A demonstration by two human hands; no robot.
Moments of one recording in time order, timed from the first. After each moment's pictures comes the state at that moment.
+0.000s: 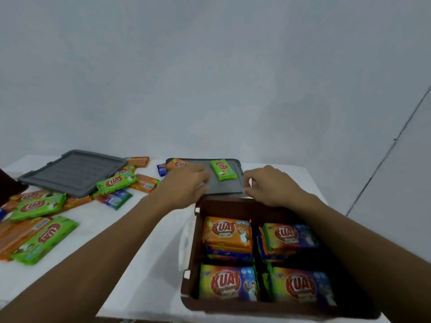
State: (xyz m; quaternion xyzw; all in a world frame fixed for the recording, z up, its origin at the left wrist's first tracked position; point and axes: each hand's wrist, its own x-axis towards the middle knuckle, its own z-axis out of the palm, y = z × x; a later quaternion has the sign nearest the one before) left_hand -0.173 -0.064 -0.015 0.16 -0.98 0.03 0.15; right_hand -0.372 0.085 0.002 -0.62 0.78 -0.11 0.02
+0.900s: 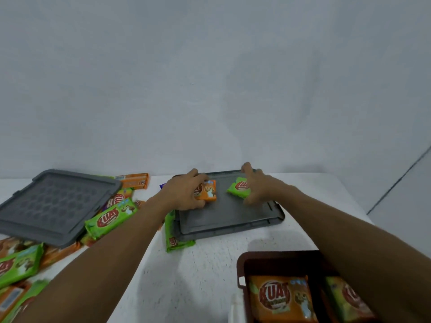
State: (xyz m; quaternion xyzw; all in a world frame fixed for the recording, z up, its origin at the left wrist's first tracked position) left_hand -0.220 -0.256 -0.075 0.22 -0.97 -0.07 0.02; right_hand -0.414 -0.101 -0.055 -0.52 0.84 -0.03 0.17
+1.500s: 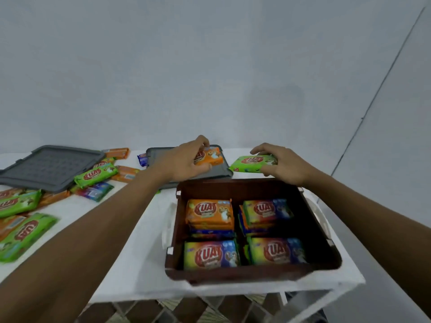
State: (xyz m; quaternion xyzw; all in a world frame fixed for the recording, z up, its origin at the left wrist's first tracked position) left_hand -0.214 -0.051 0.001 0.18 -0.96 -0.19 0.11; right_hand -0.411 0.157 0.011 -0.54 0.78 -0.29 0.14
